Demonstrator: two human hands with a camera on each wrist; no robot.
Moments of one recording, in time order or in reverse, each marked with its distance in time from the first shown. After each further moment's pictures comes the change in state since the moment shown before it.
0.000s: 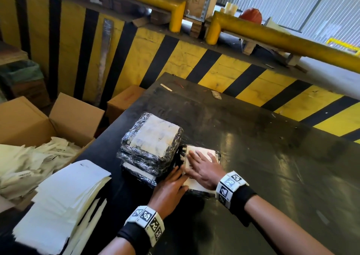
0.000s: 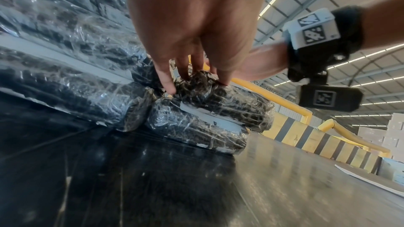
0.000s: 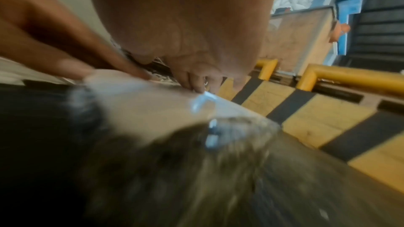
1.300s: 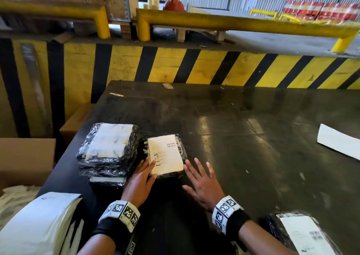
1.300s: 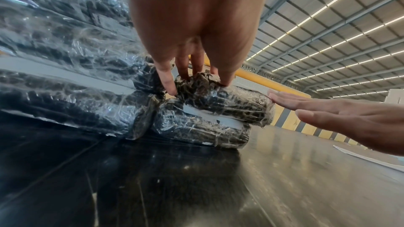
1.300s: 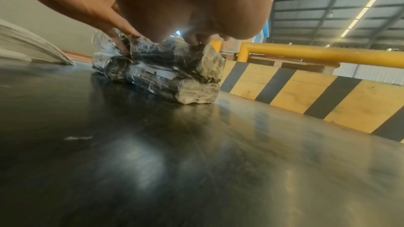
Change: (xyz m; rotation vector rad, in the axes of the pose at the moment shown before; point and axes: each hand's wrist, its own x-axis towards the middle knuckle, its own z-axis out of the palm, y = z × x) left_hand 0.001 -0.003 -0.006 0.042 -0.006 0.039; right_hand -0.116 -0.008 0.113 0.121 0.314 0.345
